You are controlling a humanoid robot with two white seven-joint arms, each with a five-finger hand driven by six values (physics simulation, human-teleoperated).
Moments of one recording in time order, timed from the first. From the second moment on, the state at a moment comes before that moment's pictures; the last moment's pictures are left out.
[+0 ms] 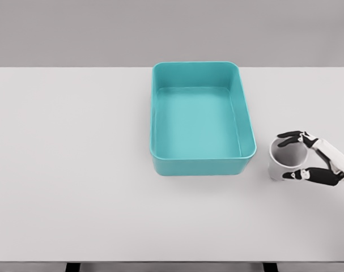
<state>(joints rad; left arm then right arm) -0.04 0.00 0.12 0.02 0.15 0.01 -0.02 0.16 -0.79 0.10 -1.55 -0.30 -0.61 0.36</state>
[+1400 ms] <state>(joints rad) -0.04 0.00 0.12 0.02 0.15 0.01 -0.02 -0.06 -0.94 0.08 -1.70 -0.43 -0.61 0.36</state>
